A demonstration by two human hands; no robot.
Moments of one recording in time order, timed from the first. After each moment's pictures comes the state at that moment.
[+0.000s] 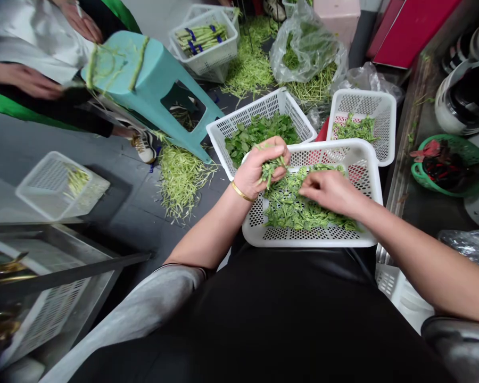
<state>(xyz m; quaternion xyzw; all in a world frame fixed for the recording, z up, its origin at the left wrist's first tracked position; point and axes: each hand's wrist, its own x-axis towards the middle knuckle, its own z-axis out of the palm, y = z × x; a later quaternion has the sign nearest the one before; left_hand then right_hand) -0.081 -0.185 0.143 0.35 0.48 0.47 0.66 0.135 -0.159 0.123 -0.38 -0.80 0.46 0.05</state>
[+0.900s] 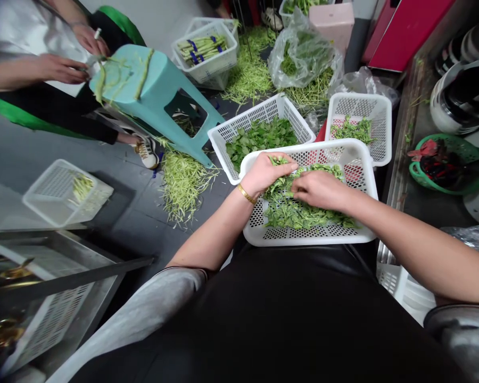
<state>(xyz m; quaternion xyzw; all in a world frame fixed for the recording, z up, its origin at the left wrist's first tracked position) -0.083 -0.182 0.130 0.45 0.55 0.42 0.56 0.115 -0.153 0.126 -0.28 -0.90 0.34 -0.04</state>
